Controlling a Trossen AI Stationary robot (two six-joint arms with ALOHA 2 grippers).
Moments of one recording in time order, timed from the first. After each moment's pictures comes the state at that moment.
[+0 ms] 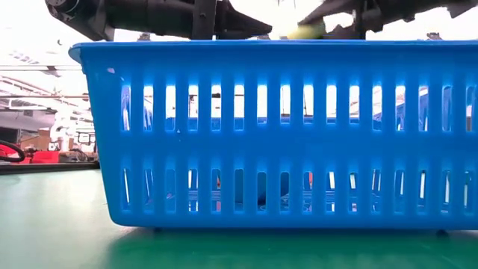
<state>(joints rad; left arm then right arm) -0.22 1.68 0.79 0.88 -0.36 0.52 0.28 1.12 0.57 0.28 0.40 0.82</state>
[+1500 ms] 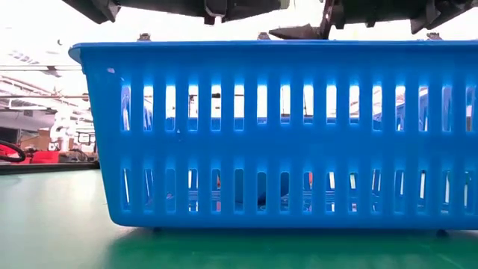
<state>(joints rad) -0.27 1.68 0.89 0.81 -0.45 0.49 0.16 1.28 0.57 0.70 0.23 0.57</state>
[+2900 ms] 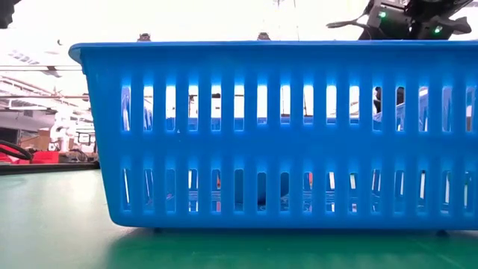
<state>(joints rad) -0.77 1.32 0.83 -0.58 0.29 -1.33 -0.16 0.98 0.57 -0.74 0.42 0.27</state>
